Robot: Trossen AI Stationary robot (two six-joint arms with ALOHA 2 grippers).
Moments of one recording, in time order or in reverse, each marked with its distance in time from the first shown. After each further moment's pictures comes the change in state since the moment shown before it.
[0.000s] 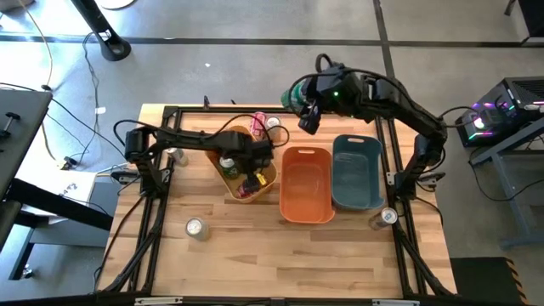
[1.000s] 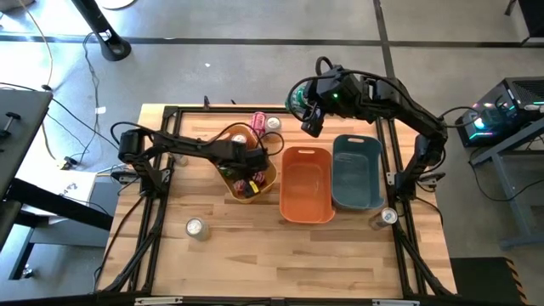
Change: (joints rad) left arm -0.056 -0.037 -0.177 0.197 -0.044 -0.163; right arm -0.003 -0.003 0.000 -0.065 -0.017 0.016
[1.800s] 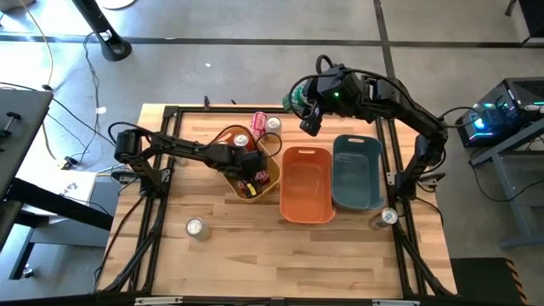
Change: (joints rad) left arm 0.005 -0.002 -0.111 0.170 -0.100 0.009; right arm 0.000 0.000 0.000 0.043 -0.003 -0.001
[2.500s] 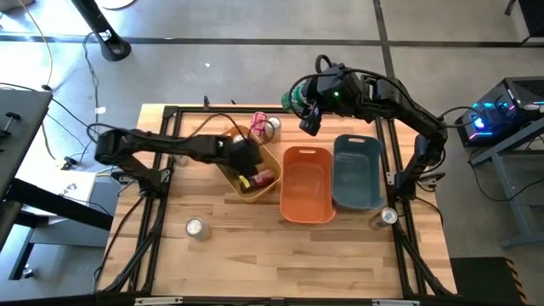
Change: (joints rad) left arm -0.005 -0.222 0.069 -0.055 0.085 0.056; right arm -0.001 0.000 0.000 0.012 0.000 -0.032
